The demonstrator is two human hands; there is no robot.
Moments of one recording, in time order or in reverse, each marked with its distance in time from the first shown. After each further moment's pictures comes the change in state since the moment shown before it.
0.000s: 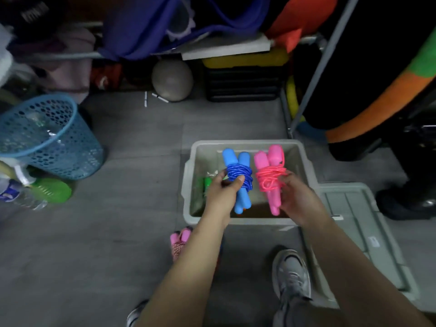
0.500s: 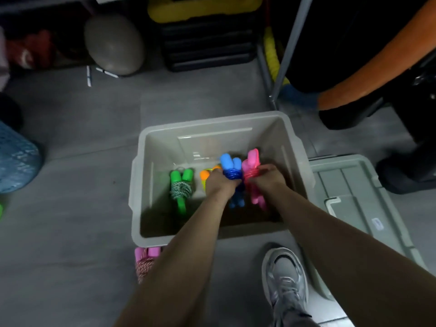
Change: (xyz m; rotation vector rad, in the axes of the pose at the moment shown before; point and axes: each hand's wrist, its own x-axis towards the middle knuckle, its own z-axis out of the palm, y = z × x) left_hand 0.157 -0.114 0.056 0.914 -0.006 -0.049; right_hand 0.116 0.071 -0.072 -0.804 0.366 0.373
